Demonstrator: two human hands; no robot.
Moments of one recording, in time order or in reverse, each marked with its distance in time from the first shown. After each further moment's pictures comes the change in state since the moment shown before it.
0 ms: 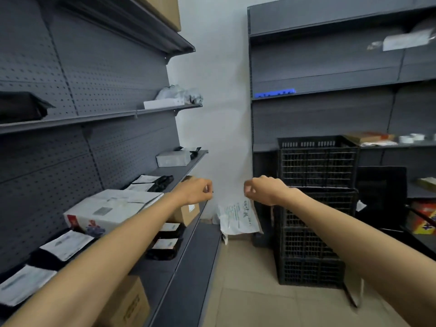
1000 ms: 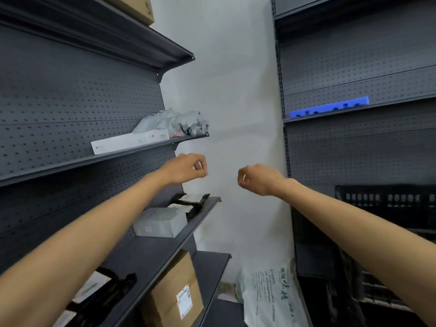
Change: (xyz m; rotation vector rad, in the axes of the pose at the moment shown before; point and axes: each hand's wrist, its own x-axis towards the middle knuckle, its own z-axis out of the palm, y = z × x) left_hand 0.574 -0.175 -0.088 0.035 0.190 -0.065; right_hand 0.609 0.229 -0.026 0.100 0.231 -0.164
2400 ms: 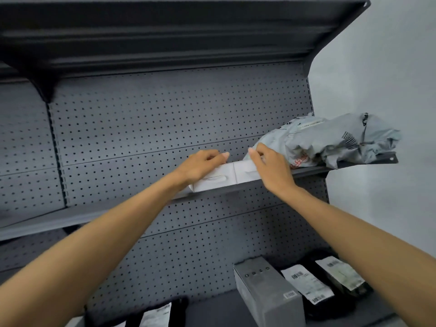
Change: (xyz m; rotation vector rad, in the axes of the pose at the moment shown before) left_hand 0.157 -0.190 -0.067 0.120 0.424 -0.873; right_hand 0.449 -0.126 0.093 1.139 0.371 -0.653
